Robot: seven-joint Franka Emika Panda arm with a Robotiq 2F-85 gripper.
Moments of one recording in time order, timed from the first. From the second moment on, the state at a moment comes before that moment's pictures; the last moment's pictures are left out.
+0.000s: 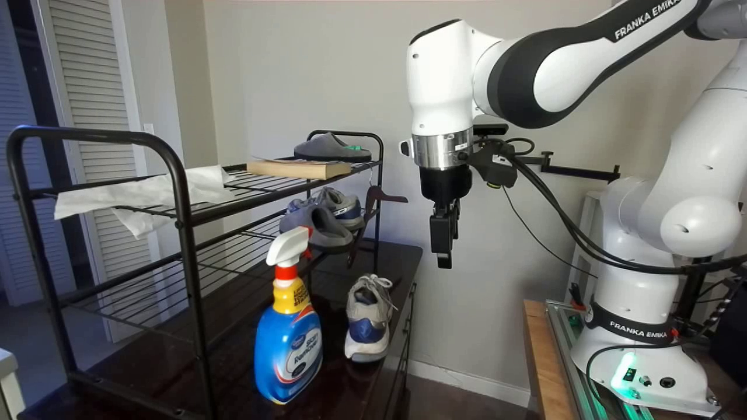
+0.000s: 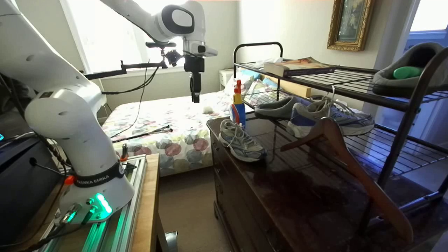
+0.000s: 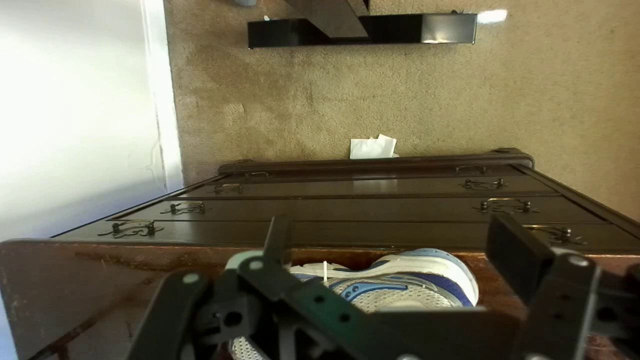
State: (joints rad) arm 0.09 -0.39 0.41 -2.47 -0.03 1.91 0.48
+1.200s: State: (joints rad) arm 0.02 -0.39 0.22 -2.51 -0.01 2.01 0.66
